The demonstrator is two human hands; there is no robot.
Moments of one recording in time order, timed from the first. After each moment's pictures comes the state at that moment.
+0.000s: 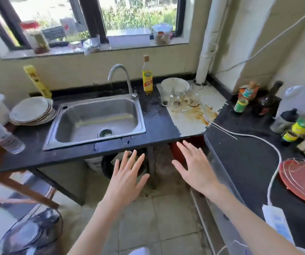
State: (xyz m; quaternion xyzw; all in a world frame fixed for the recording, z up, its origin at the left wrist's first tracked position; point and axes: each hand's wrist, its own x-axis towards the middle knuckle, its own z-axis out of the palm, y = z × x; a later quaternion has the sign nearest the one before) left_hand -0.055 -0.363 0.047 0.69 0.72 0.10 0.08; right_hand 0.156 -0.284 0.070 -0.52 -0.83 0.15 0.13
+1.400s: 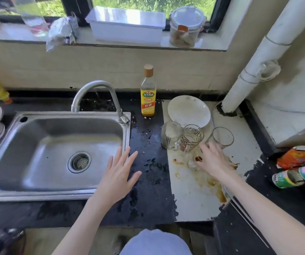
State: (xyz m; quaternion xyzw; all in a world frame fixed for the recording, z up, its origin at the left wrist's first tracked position) left_hand -0.118 0.013 0.005 0.62 0.76 0.11 0.18; right_hand 0.123 0.175 0.027 -0.57 -0.81 0.13 -0.10
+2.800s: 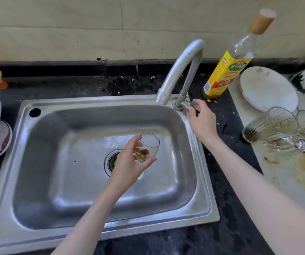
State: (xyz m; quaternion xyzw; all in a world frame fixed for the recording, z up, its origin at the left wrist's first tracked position) left_hand -0.359 0.028 -0.110 0.44 0.71 0.39 0.38; right_hand -0.204 0.192 -0.082 -0.63 -0.68 0.30 0.24
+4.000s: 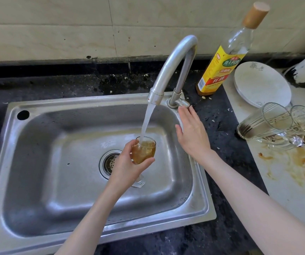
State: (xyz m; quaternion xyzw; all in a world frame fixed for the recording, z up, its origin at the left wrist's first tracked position) left_hand -0.350 0.033 -0.104 0.37 0.74 0.34 0.44; right_hand -0.192 0.165 -0.107 -0.53 -0.84 0.13 0.08
